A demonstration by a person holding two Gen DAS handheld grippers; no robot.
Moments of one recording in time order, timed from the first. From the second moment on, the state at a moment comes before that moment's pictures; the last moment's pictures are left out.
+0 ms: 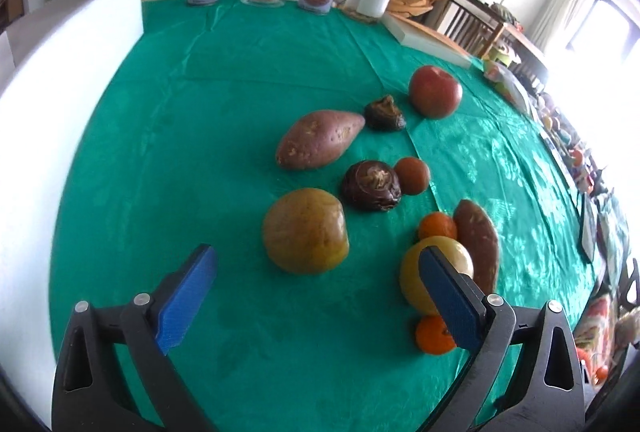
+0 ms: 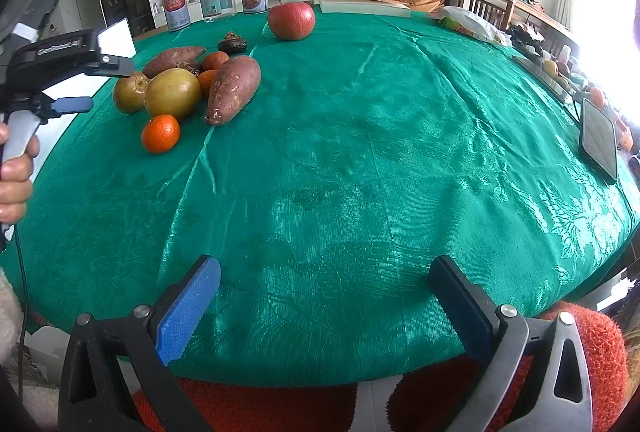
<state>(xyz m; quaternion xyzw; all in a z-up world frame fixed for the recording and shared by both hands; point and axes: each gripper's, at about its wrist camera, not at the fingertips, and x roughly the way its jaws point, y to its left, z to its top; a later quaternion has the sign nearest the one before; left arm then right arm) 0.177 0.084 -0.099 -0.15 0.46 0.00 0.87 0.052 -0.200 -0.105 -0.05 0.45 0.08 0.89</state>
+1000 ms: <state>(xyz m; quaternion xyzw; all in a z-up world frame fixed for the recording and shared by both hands) 0.045 0.112 -0.078 -0.16 0.44 -0.03 0.89 0.133 -0.072 -0.098 0.01 0.46 0.21 0.86</state>
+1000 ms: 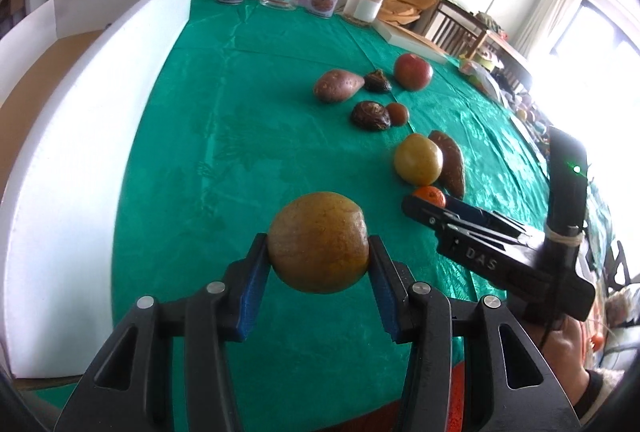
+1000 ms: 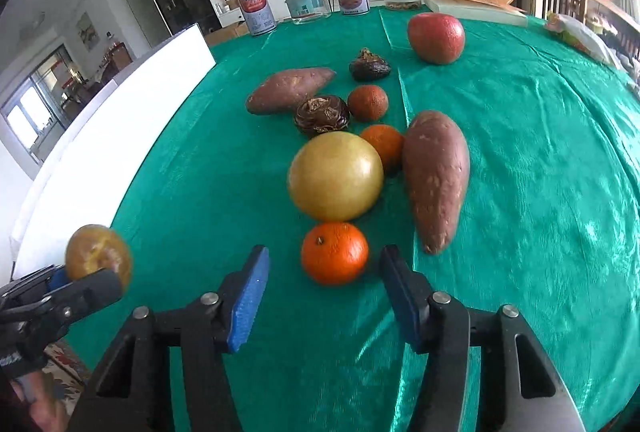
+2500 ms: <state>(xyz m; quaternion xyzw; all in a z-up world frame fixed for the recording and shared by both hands) -0.023 0.341 -0.040 -0.18 0.37 0.28 0.87 0.064 0.193 0.013 -0.05 0.43 0.48 0.76</state>
